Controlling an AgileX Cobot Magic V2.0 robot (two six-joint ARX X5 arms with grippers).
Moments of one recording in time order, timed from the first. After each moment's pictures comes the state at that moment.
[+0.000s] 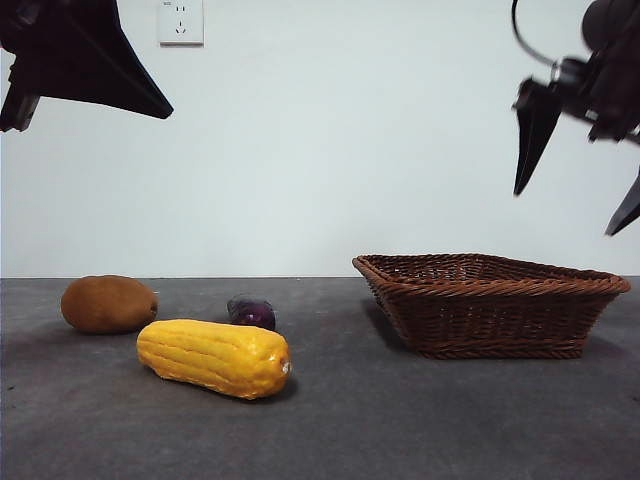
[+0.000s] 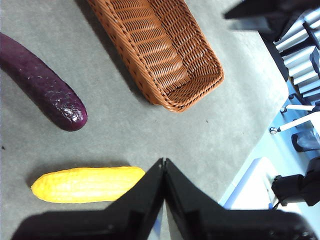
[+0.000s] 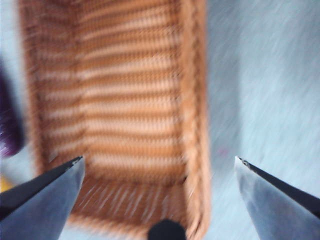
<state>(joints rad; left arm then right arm) -0.24 1.24 1.00 -0.60 0.73 -0.12 0.02 1.79 1.53 -1.01 -0.36 0.12</state>
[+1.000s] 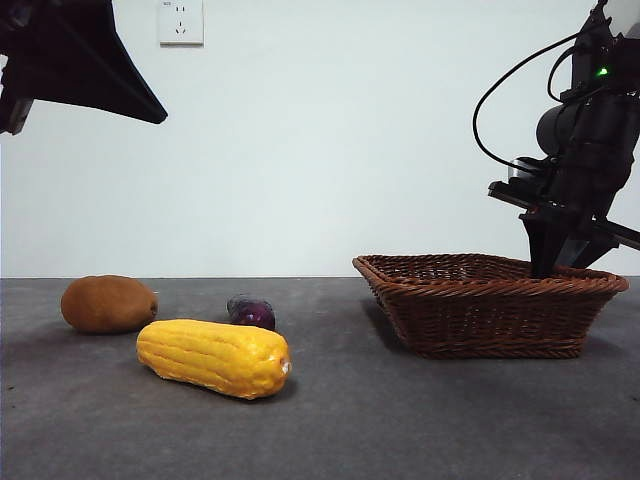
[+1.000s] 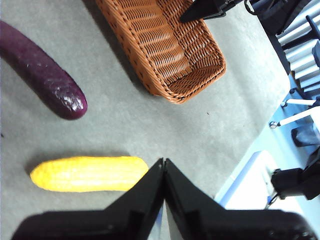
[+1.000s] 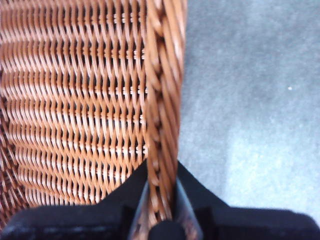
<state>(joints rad) -0.24 1.24 1.00 -0.64 0.73 -0.12 0.03 2.11 1.71 -1.03 -0.33 0.00</state>
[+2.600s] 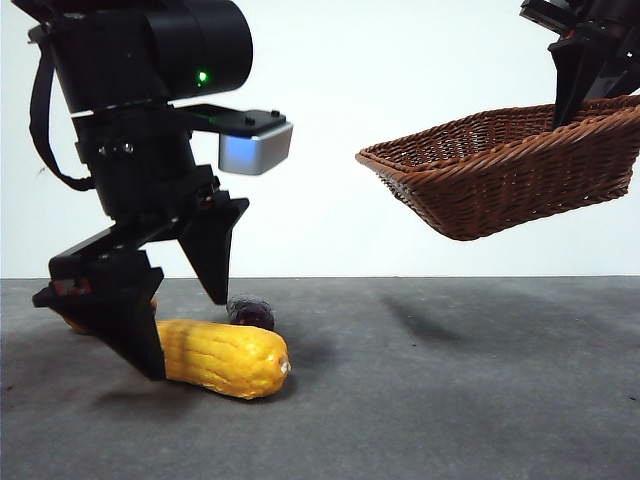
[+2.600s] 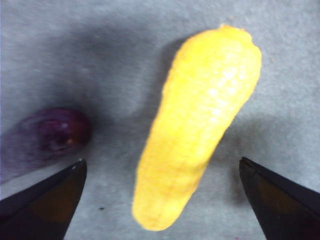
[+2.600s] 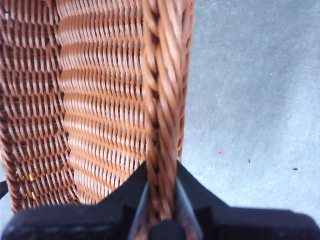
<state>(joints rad) -0.68 1.61 1.00 -0.55 -0.10 1.09 0.03 1.76 1.79 -1.26 -0.37 -0.05</state>
